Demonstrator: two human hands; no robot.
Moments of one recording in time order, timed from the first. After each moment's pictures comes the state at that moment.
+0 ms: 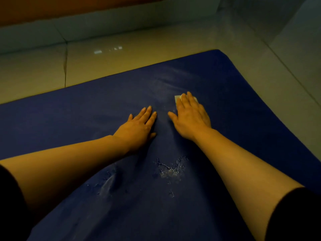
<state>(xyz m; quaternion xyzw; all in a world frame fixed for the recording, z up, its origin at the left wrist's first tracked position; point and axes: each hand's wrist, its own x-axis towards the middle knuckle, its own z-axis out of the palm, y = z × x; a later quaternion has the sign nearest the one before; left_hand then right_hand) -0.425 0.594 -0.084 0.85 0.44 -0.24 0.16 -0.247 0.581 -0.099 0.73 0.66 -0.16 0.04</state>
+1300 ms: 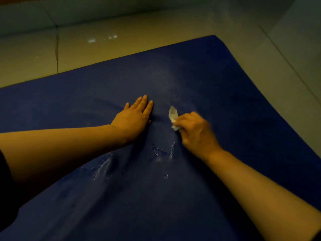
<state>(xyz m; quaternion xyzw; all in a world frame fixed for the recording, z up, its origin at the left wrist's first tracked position) -0.422 0.580 -0.085 0.85 0.45 -0.24 0.14 -0.232 0.496 -0.111 0.61 0.75 -0.14 -0.22</state>
